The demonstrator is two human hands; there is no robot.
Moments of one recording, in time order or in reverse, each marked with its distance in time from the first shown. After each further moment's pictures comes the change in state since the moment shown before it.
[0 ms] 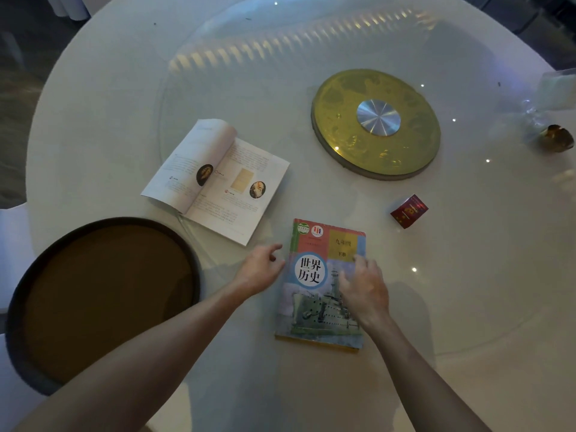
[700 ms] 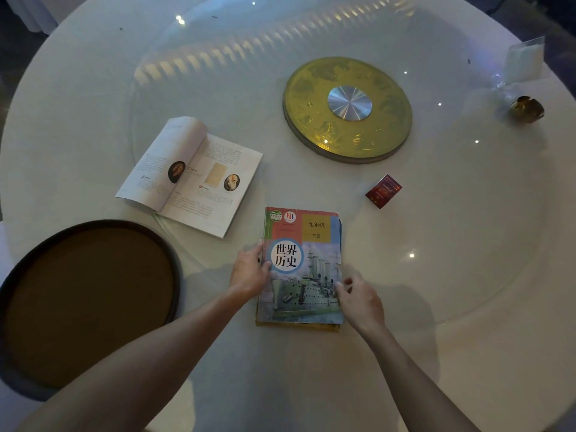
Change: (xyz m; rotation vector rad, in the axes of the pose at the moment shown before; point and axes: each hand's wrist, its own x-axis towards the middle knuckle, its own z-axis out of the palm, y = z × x) left_hand -0.019 0.008 0.049 0.014 0.082 -0.067; right_hand -0.039 0.067 0.011 0.182 -0.136 0.241
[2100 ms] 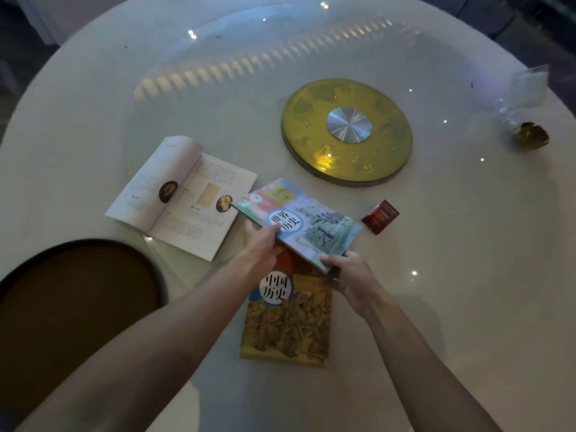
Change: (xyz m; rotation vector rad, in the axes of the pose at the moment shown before) left_hand 0.065 0.115 -0.022 -1.359 0.031 -0.377; right_hand 0.059 -0.078 -0.074 1.039 -0.436 0.073
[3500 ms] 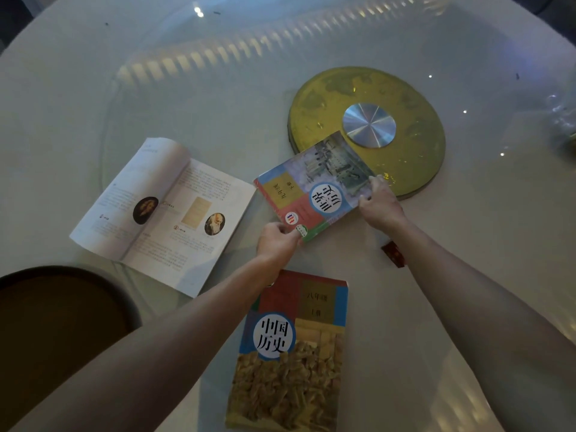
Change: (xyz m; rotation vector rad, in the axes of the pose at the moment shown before) left_hand 0.084 0.011 0.037 0.871 0.041 0.179; right_hand 0.214 -0.123 -0.038 -1.117 0.304 -0.304
